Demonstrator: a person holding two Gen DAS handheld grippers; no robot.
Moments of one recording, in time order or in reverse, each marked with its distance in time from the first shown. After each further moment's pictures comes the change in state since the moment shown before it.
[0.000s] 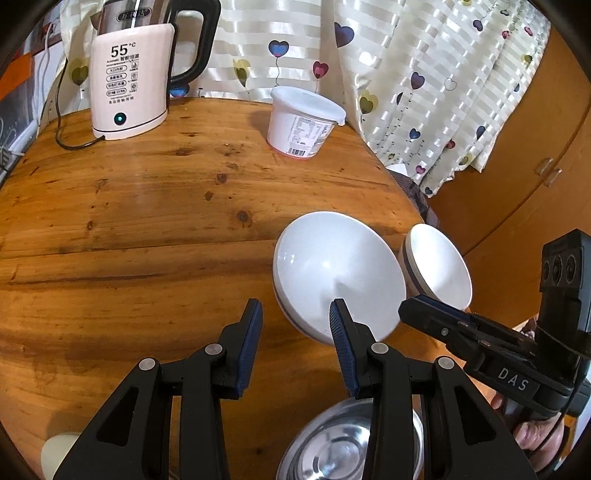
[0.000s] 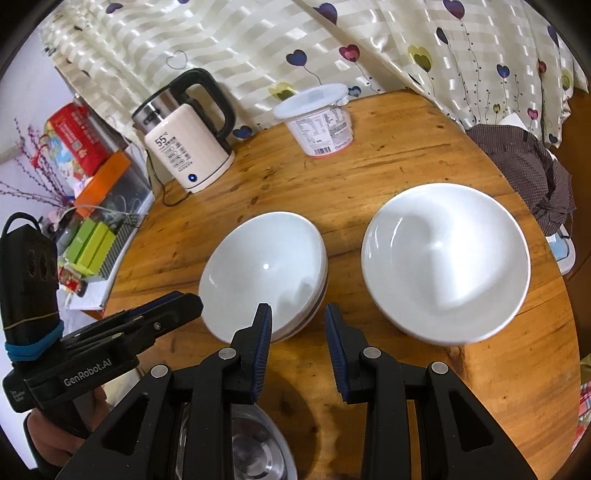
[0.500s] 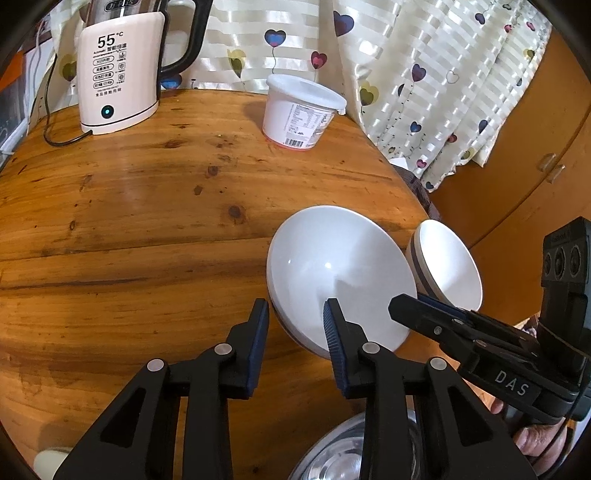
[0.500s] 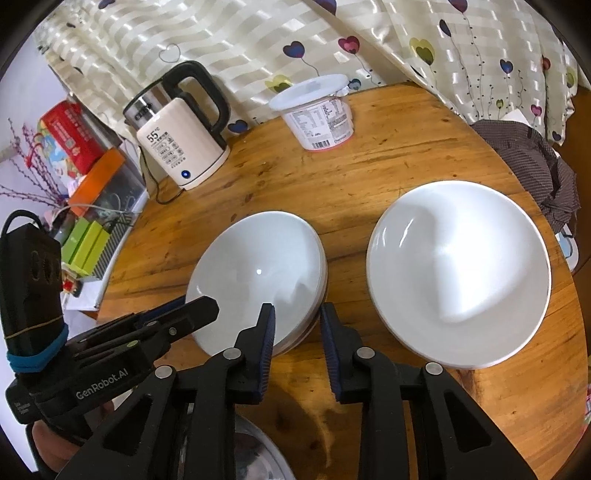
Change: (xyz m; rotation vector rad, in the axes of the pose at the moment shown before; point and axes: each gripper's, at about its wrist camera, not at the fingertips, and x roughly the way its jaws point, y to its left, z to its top) left arm 0.019 -0.001 0.002 0.009 0.019 -0.007; right arm 0.018 -0.002 0.006 -0.001 0.018 -0.011
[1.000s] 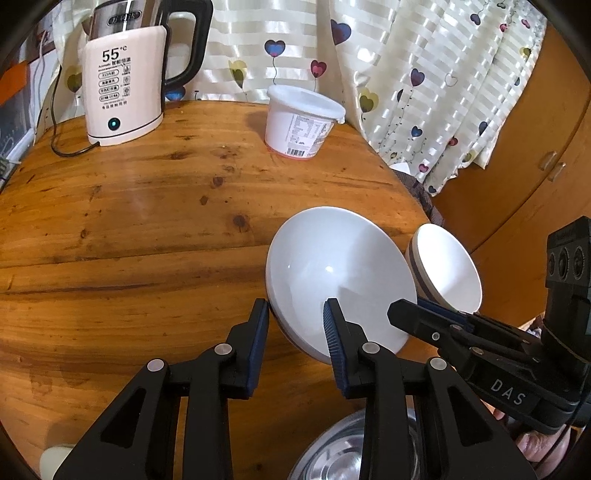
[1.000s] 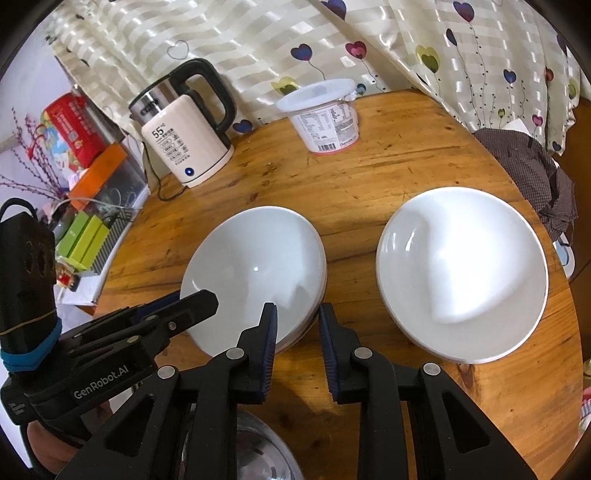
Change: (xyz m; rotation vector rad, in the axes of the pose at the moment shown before) left arm -0.013 -0.004 0.000 0.015 -0.036 0.027; right arm -0.006 0.009 -0.001 -0.032 -0.009 -0.009
